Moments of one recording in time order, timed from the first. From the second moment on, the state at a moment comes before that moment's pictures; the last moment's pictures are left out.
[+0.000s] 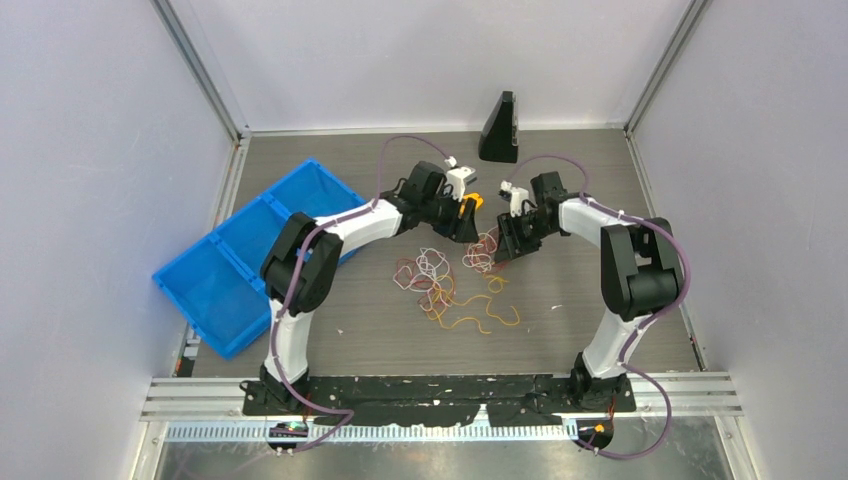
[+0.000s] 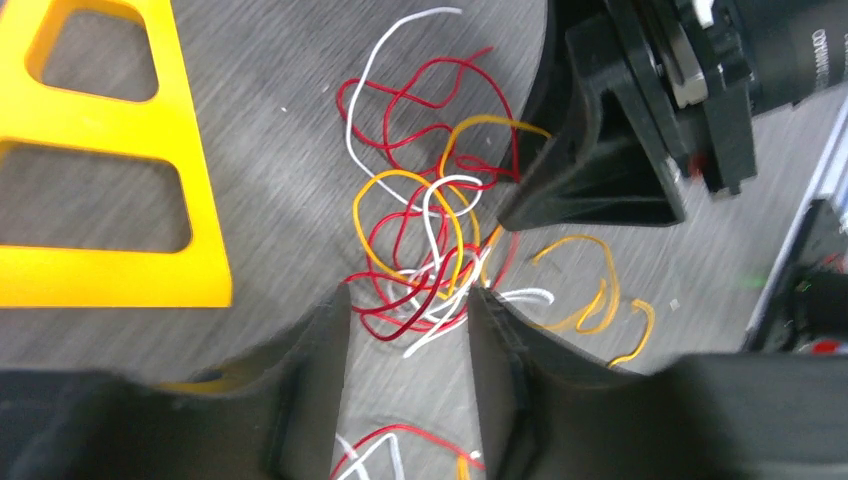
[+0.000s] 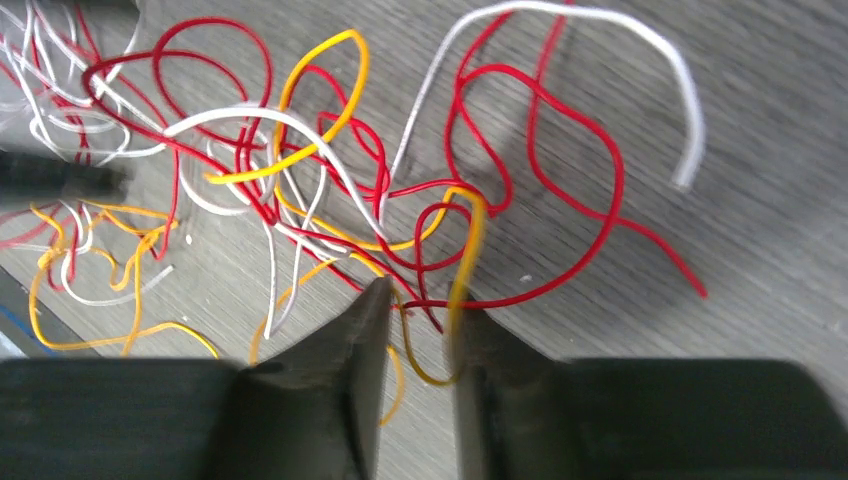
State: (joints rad) left arm -0.66 2.04 1.45 -0.11 0.49 -0.19; right arm 0.16 1.79 1.09 -0.52 -0.53 -0.14
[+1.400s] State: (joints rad) left arm -0.66 1.80 1.22 -0.07 0.59 -0.11; right arm 0.27 1.33 1.22 -0.97 -0.89 -0.55
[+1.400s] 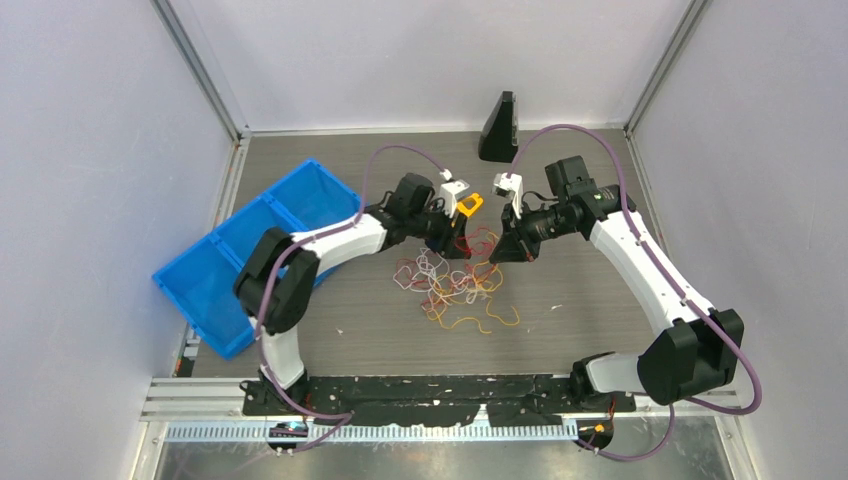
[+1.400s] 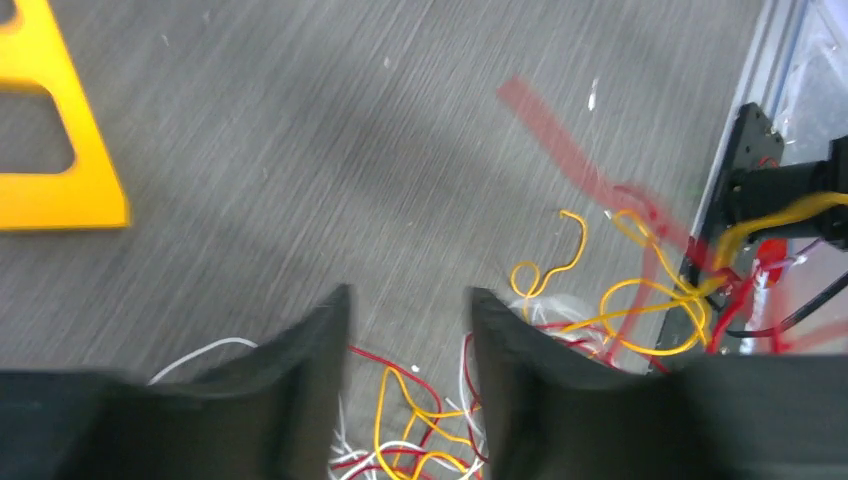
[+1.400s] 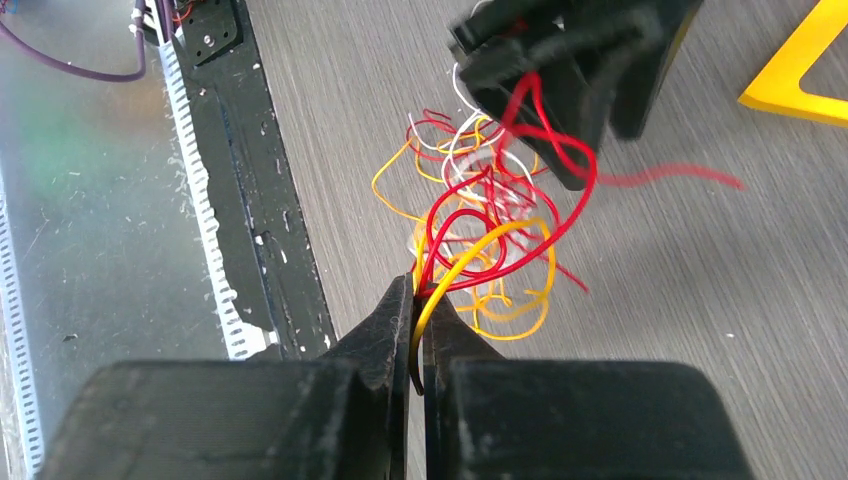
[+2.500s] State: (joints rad) left arm -0.73 1.61 0.98 0.12 0.74 0.24; right arm 0.28 1.26 1.24 -0.89 -0.88 -0.46
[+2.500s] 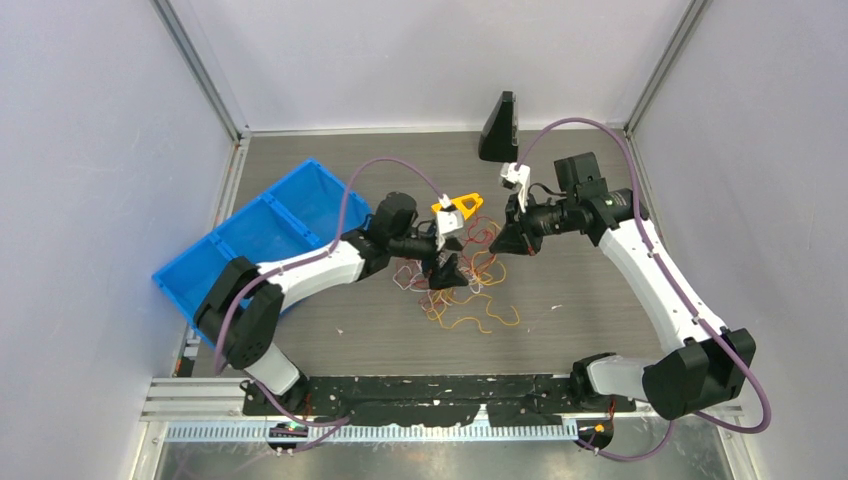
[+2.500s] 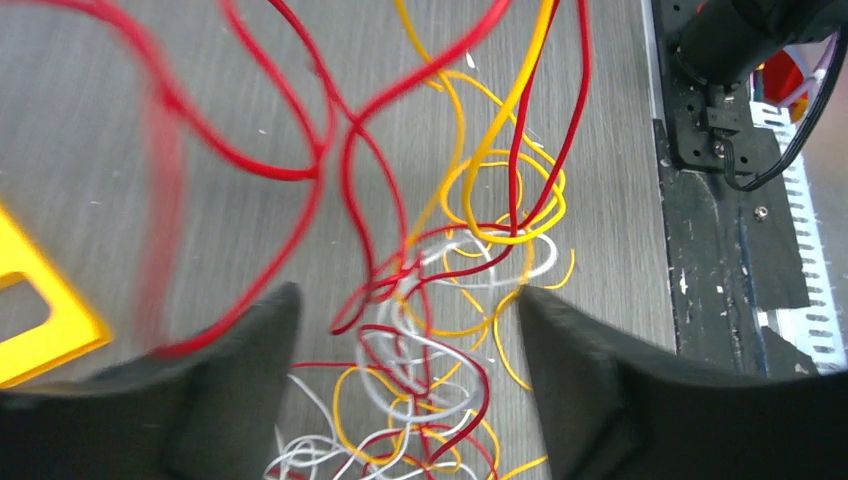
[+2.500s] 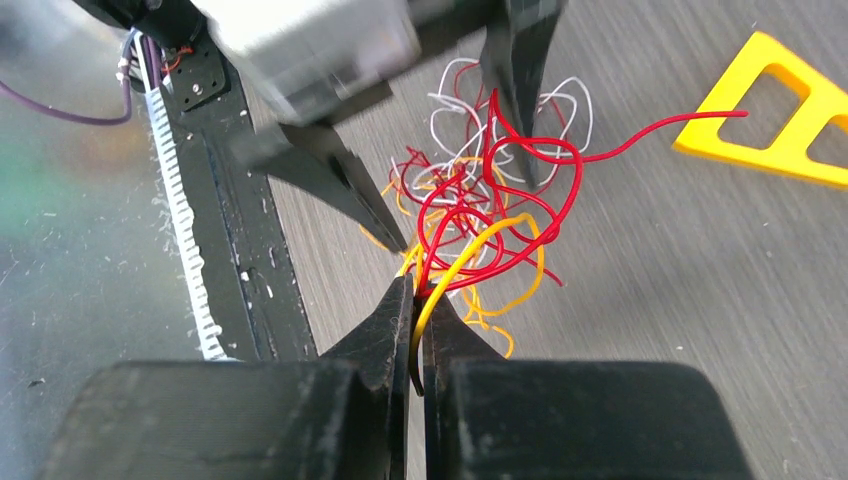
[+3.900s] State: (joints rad) left arm -0.56 1.32 0.95 -0.29 0.52 0.50; right arm -0.18 1.21 1.49 -0.66 -0.89 -0.04
